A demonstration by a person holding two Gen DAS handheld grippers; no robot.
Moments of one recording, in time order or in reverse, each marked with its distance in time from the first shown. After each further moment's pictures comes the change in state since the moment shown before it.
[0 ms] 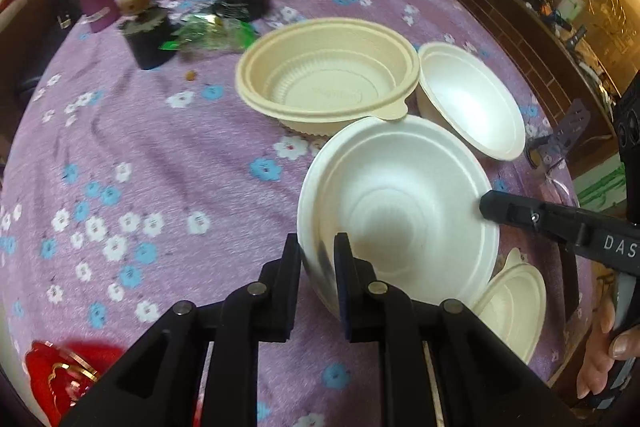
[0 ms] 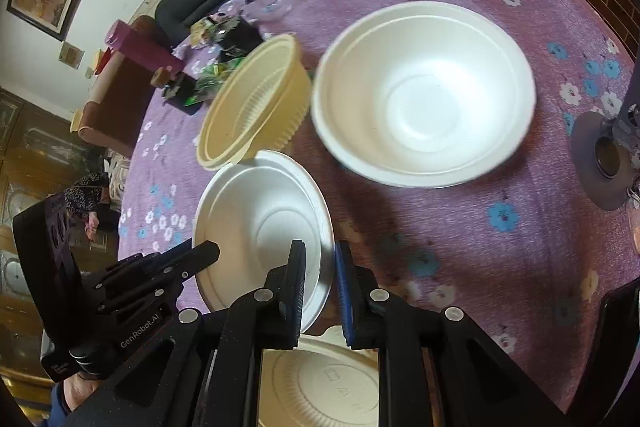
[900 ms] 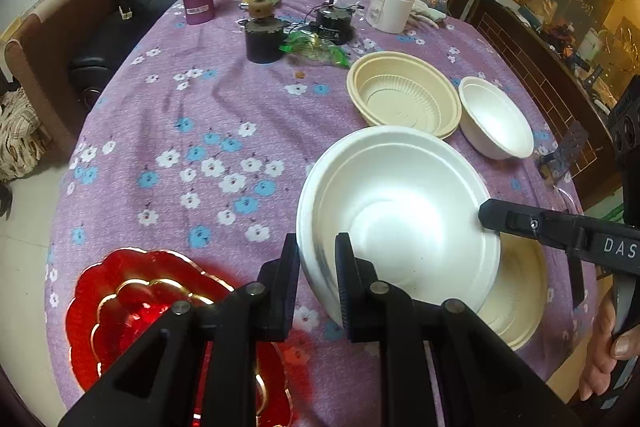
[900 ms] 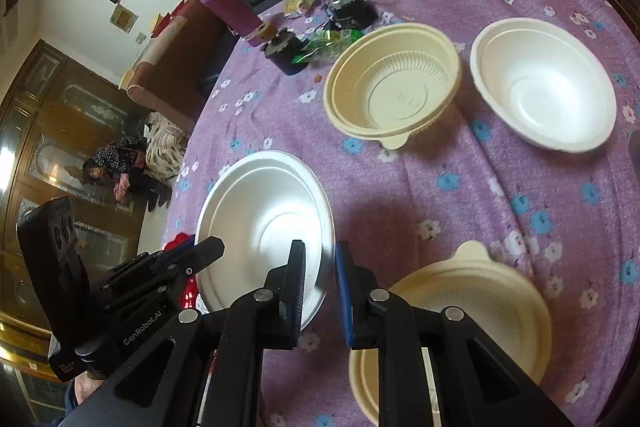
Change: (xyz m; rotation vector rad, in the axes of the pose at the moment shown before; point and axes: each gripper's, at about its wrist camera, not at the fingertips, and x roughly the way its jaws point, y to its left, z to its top) left arm -0.081 0.056 -0.068 -0.106 -0.115 0.098; right arm -0.001 0.093 -0.048 -0.147 0.020 0.110
